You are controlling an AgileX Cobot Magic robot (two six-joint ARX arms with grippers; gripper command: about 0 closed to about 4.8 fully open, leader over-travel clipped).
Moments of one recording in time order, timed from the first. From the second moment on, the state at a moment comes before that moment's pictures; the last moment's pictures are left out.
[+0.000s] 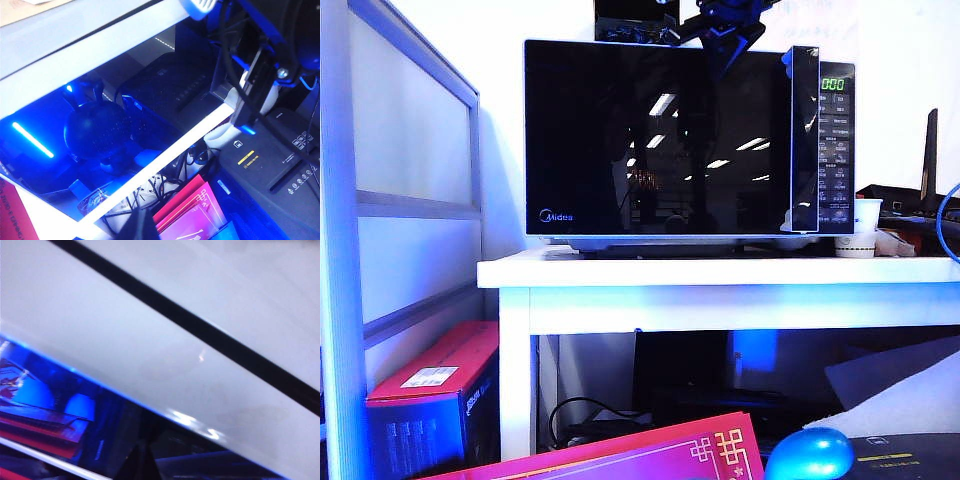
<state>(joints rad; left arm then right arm) -0.50 1.61 1.90 -0.78 0.10 0.10 0.45 2.03 2.27 -0.77 0.33 -0.39</state>
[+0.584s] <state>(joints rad) -0.50 1.60 1.90 -0.78 0.11 0.10 0.45 2.02 2.26 -0.69 0.39 -0.39</state>
